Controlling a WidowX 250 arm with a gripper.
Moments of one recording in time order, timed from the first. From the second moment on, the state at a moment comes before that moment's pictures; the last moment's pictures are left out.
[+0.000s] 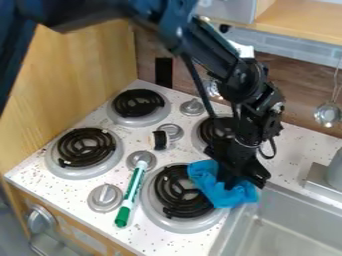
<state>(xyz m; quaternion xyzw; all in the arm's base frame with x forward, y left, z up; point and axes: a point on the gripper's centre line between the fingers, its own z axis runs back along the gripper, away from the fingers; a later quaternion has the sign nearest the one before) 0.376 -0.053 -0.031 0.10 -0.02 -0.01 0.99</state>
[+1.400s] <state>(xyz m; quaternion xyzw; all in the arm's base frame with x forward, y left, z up) 0.312 -0.064 -0.034 0.10 0.04 -0.01 0.99</state>
